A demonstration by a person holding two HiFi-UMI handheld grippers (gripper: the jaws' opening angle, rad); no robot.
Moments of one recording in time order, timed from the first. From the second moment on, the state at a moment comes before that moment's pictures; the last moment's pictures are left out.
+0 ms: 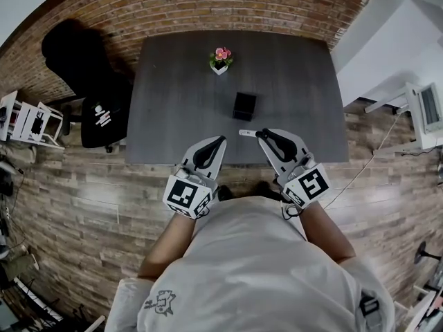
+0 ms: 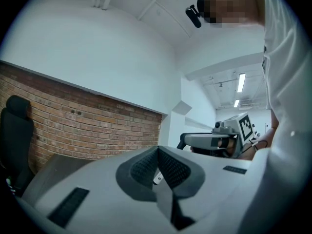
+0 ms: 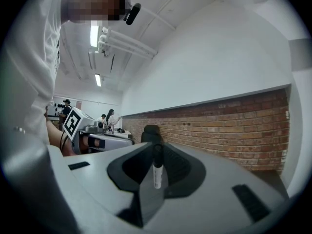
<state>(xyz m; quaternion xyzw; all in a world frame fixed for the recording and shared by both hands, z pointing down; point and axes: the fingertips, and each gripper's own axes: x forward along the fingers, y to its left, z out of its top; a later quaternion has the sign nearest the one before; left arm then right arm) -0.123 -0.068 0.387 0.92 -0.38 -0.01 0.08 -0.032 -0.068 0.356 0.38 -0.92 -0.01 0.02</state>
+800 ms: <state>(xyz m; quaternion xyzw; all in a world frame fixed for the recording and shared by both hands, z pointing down) -0.111 -0.145 0.412 0.91 -0.40 0.02 0.10 -0.019 -0.166 0.380 0.35 -0.93 -0.01 0.03</state>
